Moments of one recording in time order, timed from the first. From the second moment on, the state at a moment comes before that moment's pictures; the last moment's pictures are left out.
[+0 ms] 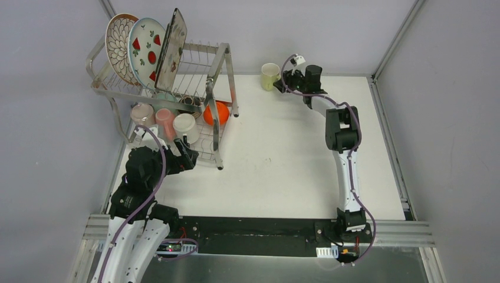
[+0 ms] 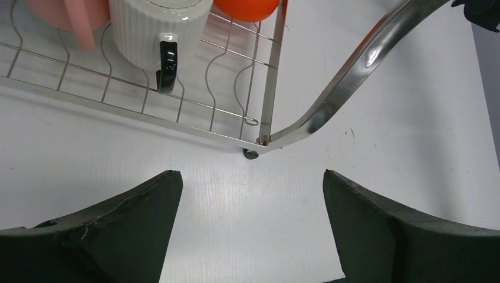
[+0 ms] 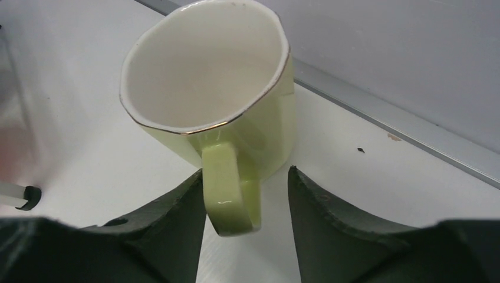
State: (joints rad) left arm -0.21 0.41 0.70 -0.63 0.05 -0.48; right arm 0.19 2.54 1.96 0.32 -0.60 0.07
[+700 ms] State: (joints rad) left arm -0.21 0.39 0.70 -0.65 0.02 -0.50; right arm 0.21 2.19 1.40 0.45 -0.65 0.02
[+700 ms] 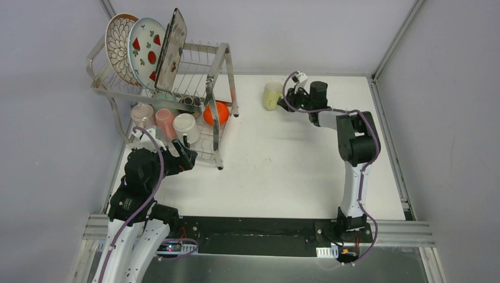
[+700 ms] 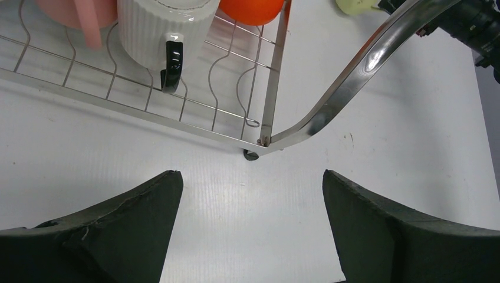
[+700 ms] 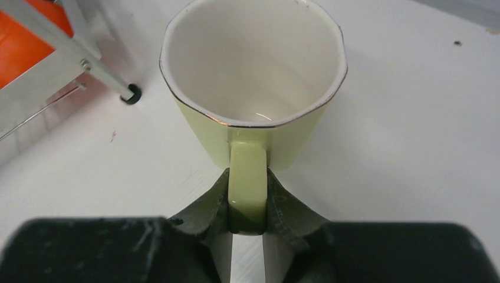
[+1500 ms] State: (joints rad) left arm -0.21 0.40 0.70 -0.65 0.06 -0.50; right arm 0.58 1.33 0.54 0.39 -0.38 -0.03
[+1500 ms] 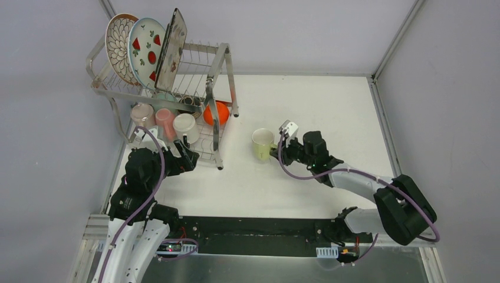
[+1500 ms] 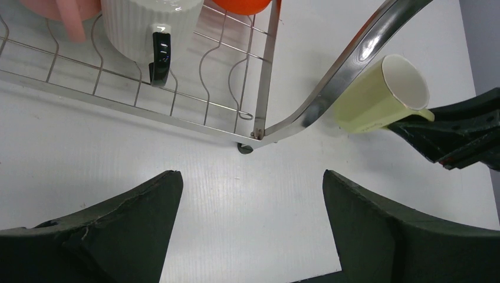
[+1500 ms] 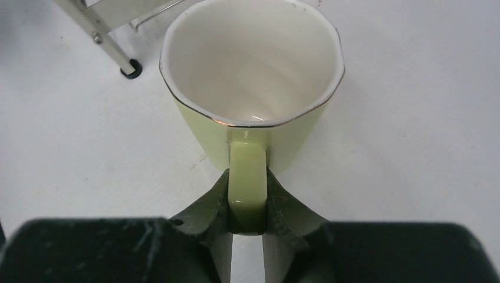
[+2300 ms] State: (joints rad) left arm -0.21 0.39 0.70 -0.65 0.07 -0.50; right arm 0.76 0.84 0.43 -0.03 -0.12 0.18
